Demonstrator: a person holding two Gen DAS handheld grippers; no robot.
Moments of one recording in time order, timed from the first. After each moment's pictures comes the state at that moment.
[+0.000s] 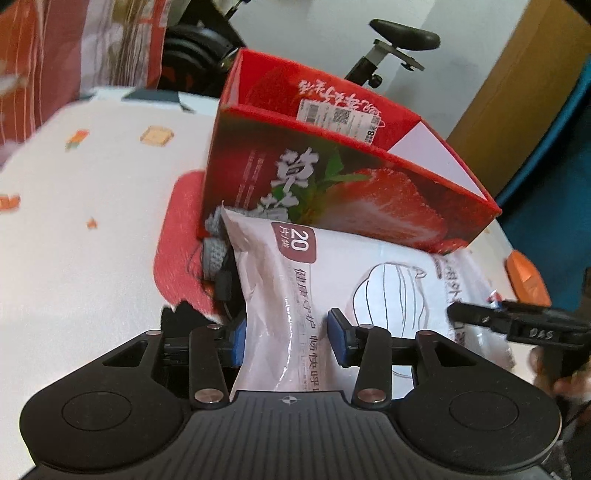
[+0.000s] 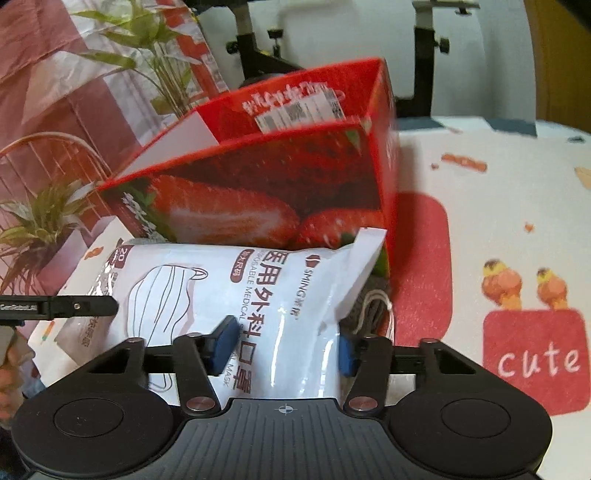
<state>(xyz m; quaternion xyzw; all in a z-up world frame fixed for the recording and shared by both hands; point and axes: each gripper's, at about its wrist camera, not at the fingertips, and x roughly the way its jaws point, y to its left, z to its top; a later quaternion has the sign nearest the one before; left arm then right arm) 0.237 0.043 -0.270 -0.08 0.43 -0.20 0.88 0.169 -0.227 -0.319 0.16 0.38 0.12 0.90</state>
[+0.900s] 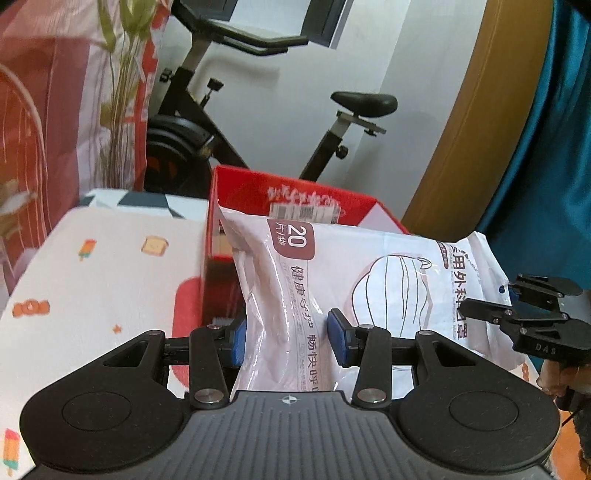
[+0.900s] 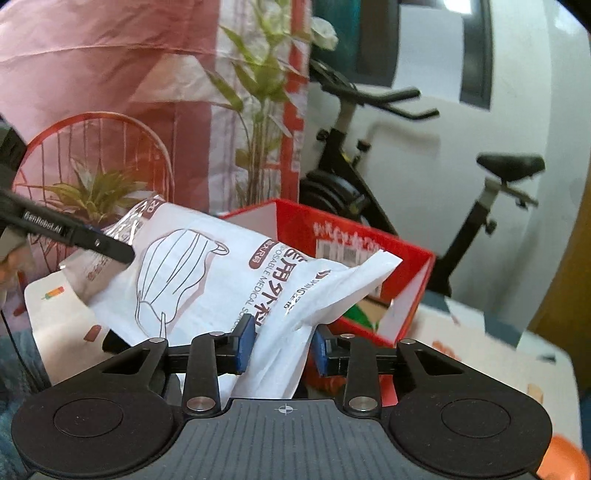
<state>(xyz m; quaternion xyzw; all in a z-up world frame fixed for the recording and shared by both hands) 0.211 0.049 -0.191 -0.04 0.32 -0.22 0.92 0.130 -0.194 -0.206 -0.07 0.23 0.17 0.96</state>
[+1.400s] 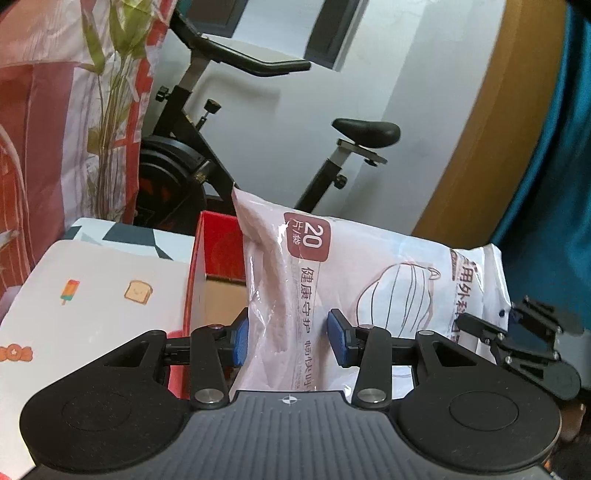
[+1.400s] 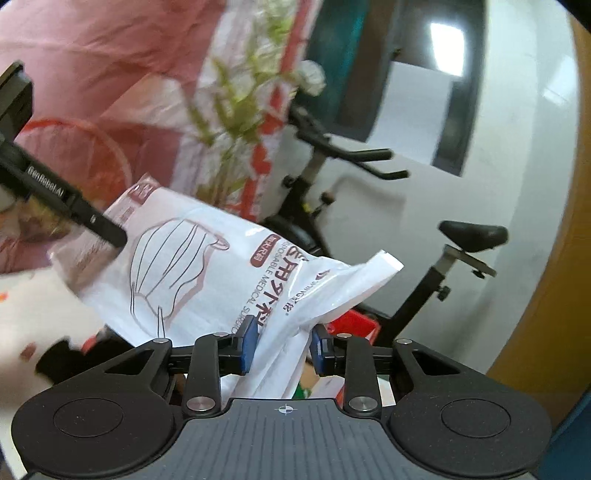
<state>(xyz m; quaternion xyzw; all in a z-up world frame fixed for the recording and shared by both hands) 0.249 0.033 -0.160 -0.07 0.29 -0.23 0.93 0.159 -0.196 -0.185 -0.13 0.15 0.10 0.98</state>
